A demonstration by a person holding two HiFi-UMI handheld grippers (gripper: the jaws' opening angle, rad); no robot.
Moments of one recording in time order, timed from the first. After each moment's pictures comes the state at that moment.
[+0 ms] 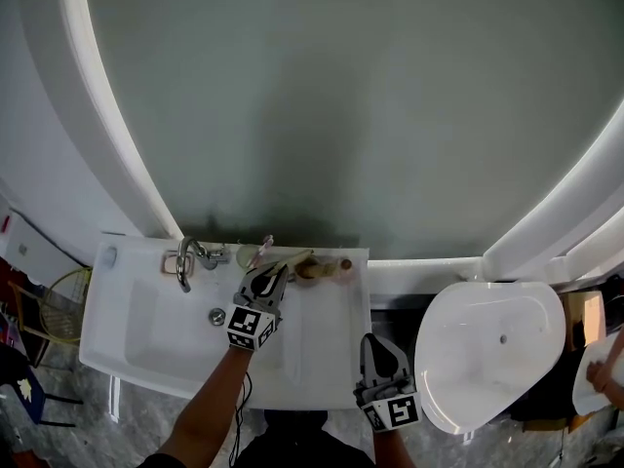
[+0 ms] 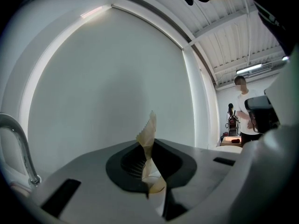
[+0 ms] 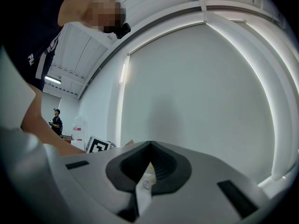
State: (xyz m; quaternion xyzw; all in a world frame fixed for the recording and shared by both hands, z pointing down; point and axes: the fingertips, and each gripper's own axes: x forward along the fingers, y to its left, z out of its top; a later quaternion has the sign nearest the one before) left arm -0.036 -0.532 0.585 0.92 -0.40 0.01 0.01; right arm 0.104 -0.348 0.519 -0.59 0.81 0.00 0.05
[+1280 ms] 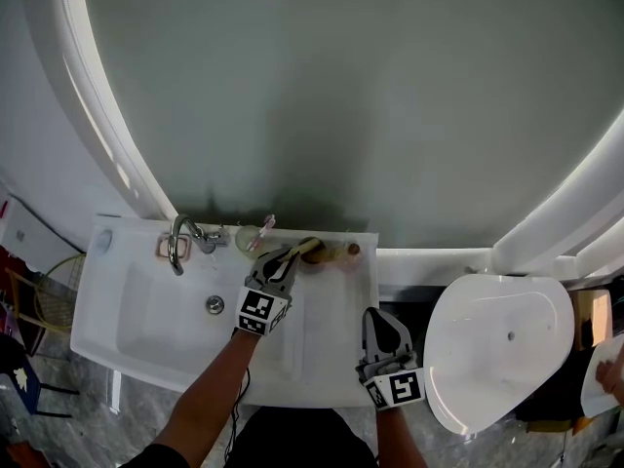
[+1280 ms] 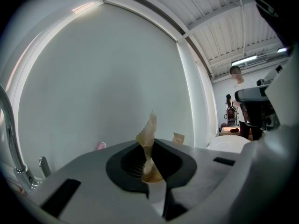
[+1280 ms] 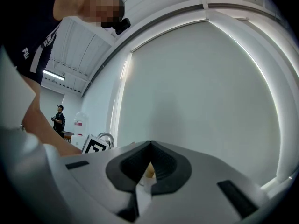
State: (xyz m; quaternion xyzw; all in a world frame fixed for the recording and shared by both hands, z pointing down) left arm -0.011 -0.544 0.649 0.92 -0.39 0.05 -0.01; right arm 0.108 -0.385 0.580 -0.58 0.82 0.01 0.04
